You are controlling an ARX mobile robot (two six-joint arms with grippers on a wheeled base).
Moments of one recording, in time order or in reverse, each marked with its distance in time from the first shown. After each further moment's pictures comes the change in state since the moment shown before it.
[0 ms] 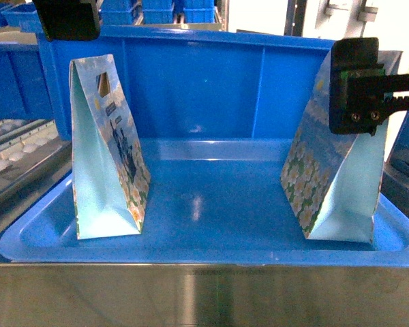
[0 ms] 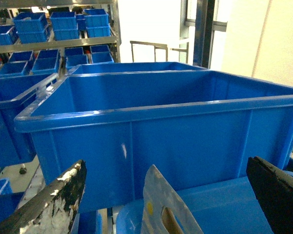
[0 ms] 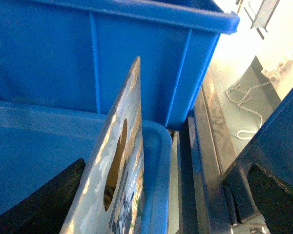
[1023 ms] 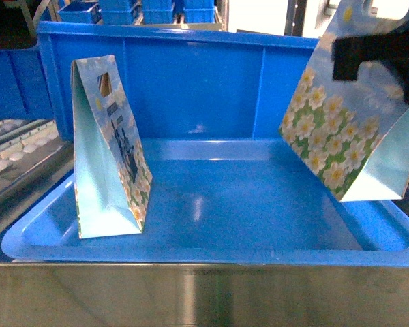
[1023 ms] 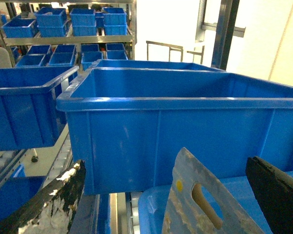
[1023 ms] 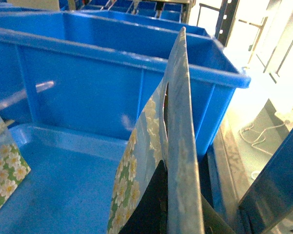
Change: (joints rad) left arm 0.057 -0.106 -0.093 -0.008 -0.006 -0.043; right arm 0.095 -0.168 -0.100 0.111 0.017 -0.042
